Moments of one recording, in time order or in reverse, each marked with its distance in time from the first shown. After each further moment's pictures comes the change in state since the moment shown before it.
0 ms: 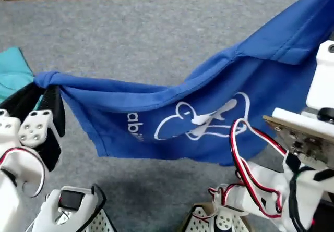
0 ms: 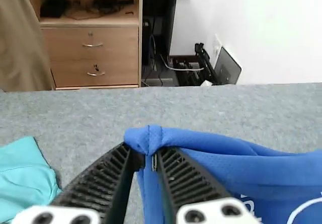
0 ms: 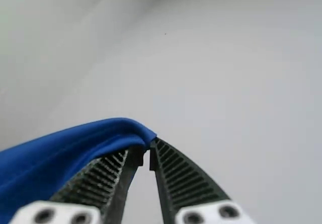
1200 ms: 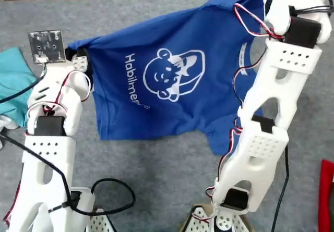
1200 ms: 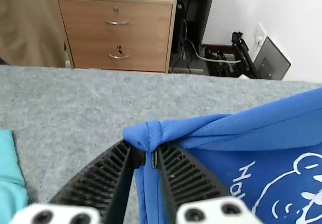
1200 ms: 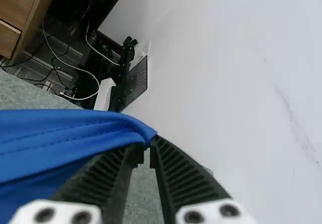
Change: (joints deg) left arm -7.4 2.7 73.3 -76.6 -0.7; right arm -4.7 40.7 15.4 -7.6 0.0
